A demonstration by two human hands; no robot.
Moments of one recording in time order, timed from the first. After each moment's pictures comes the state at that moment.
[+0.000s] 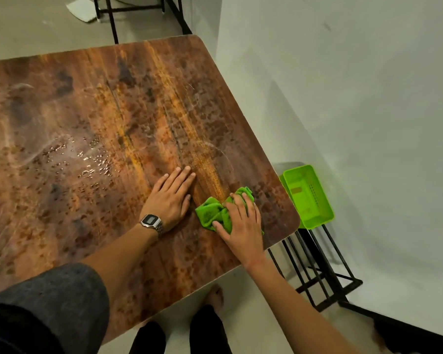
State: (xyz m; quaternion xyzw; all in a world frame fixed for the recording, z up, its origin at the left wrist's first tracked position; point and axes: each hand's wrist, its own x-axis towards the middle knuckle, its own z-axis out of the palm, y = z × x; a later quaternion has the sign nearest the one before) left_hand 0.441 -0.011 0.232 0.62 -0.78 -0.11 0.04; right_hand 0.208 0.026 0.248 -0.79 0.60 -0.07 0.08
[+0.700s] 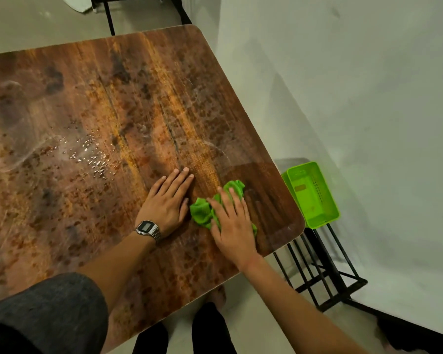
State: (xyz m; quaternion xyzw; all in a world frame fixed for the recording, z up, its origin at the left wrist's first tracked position) left_hand 0.442 -0.010 0.230 0.62 -0.78 -0.10 0.04; right_hand 0.230 0.016 0.245 -0.82 0.55 -0.07 0.12
